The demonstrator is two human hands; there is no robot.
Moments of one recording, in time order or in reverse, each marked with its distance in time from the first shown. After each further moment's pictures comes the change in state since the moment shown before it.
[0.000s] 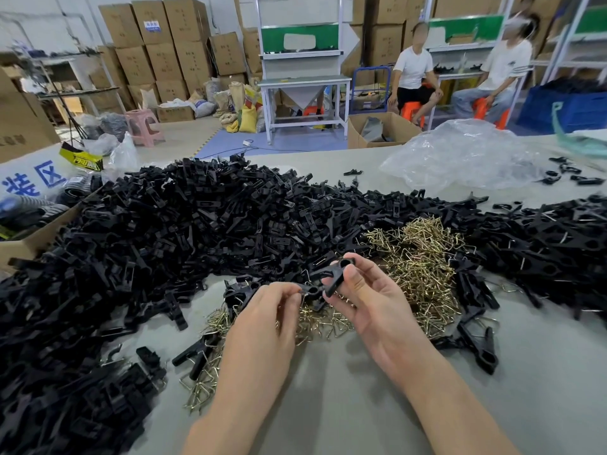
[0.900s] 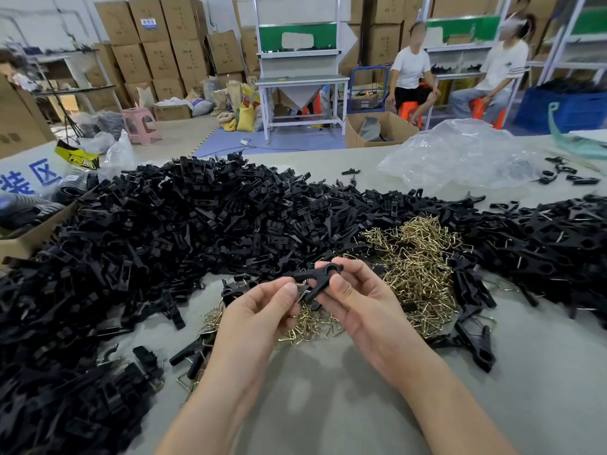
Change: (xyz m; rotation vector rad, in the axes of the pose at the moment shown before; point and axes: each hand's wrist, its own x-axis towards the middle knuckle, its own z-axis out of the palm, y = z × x) left_hand 0.010 0.012 -0.010 -1.024 -0.097 -0.557; right_hand -0.003 0.003 0.002 0.039 -0.138 0.008
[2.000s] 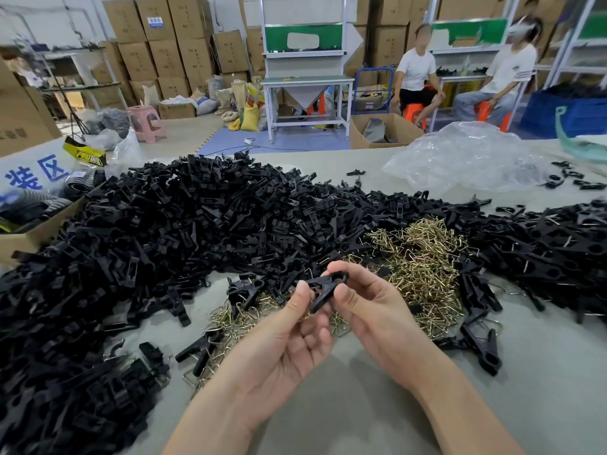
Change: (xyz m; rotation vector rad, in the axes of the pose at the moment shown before) left_hand -0.009 0.004 0.006 -0.549 -0.300 -0.475; right_hand -0.006 -0.006 -0.002 -0.178 -0.173 -0.006
